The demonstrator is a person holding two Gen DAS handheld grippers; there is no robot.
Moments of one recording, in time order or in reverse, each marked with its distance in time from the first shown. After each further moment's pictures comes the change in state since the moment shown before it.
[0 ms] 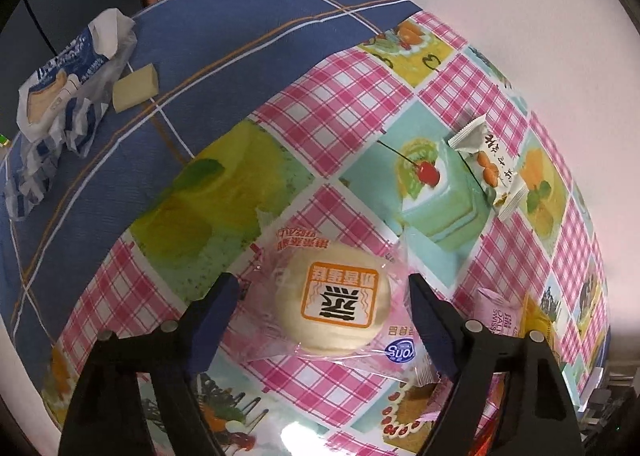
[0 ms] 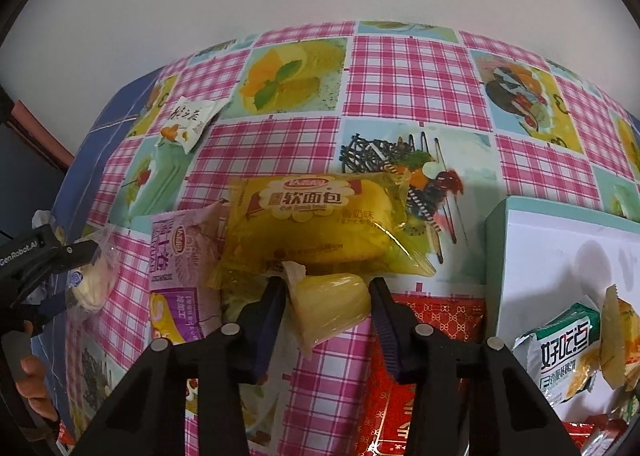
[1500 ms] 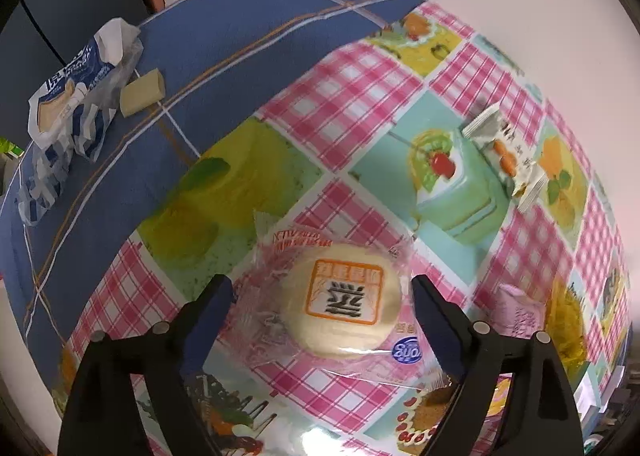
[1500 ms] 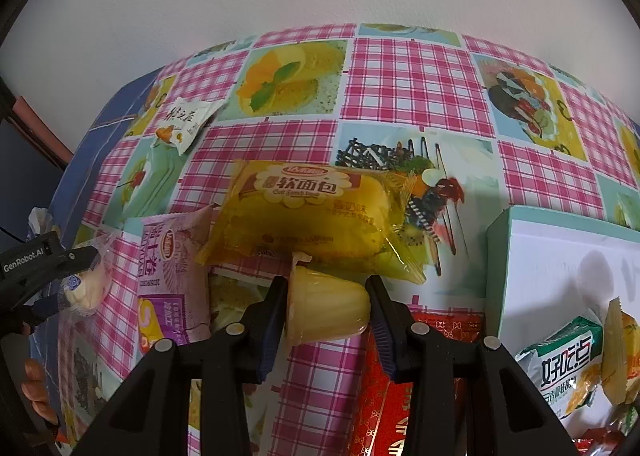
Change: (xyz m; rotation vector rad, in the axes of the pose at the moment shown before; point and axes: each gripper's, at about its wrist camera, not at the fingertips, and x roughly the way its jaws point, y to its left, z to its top) left arm 0.024 -0.002 -0.002 0.029 0.002 0.081; right arm 0.007 -0.001 0.002 -0.011 -0.020 -0.010
